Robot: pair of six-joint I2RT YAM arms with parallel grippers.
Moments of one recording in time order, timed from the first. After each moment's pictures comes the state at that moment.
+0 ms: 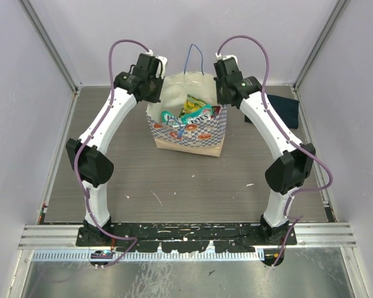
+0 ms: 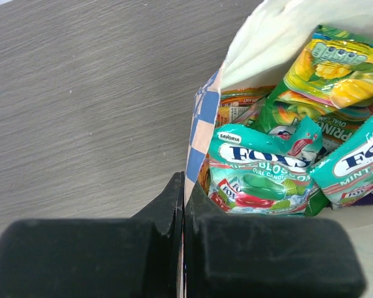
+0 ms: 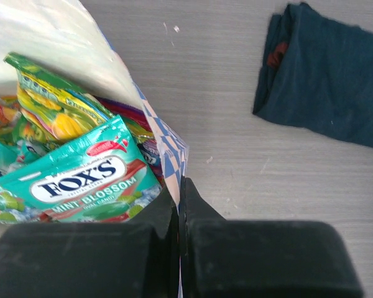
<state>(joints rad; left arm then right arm) -0.45 1.98 2.15 -0.94 -0.16 -0.06 0.44 1.80 1.90 -0.85 0.38 0.21</state>
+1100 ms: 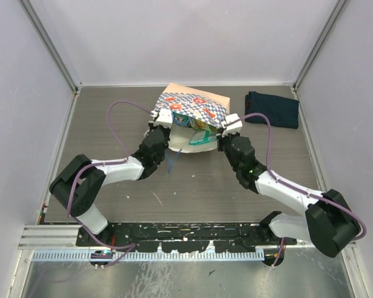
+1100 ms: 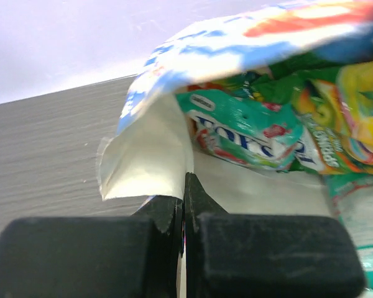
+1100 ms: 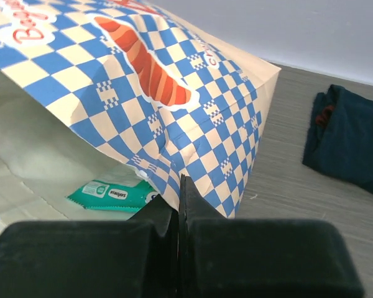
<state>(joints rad) -0.71 1.64 0.81 0.78 -0.62 0.14 0.60 1.21 0.60 0.49 0.33 -0.02</state>
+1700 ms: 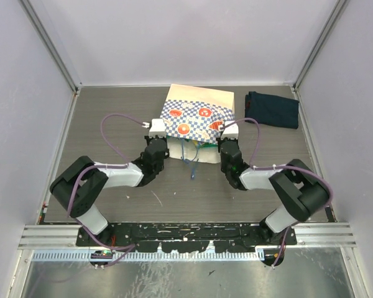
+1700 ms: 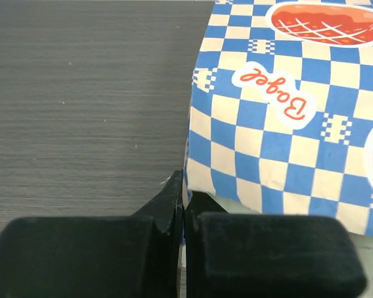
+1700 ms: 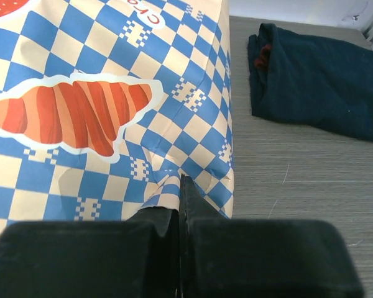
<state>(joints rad) -0.75 1.61 0.68 0.74 -0.76 -0.16 0.61 1.49 0.49 0.85 0.68 0.00</state>
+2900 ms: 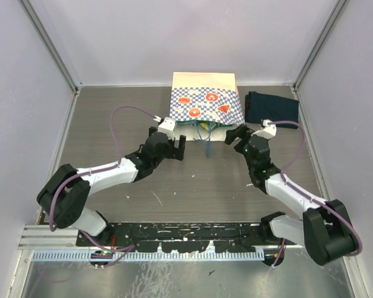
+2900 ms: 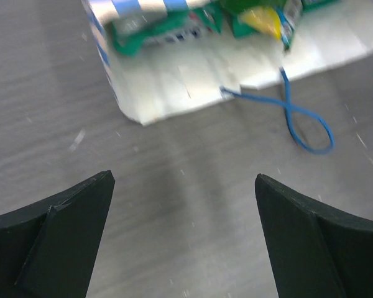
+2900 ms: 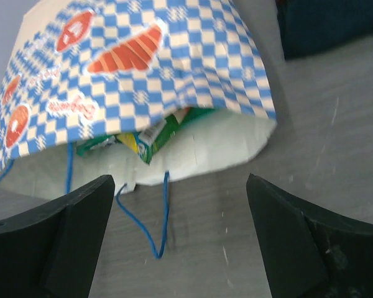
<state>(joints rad) -0.75 1.52 0.82 0.27 -0.34 -0.23 0.34 1.18 0.51 0.44 0.28 0.57</state>
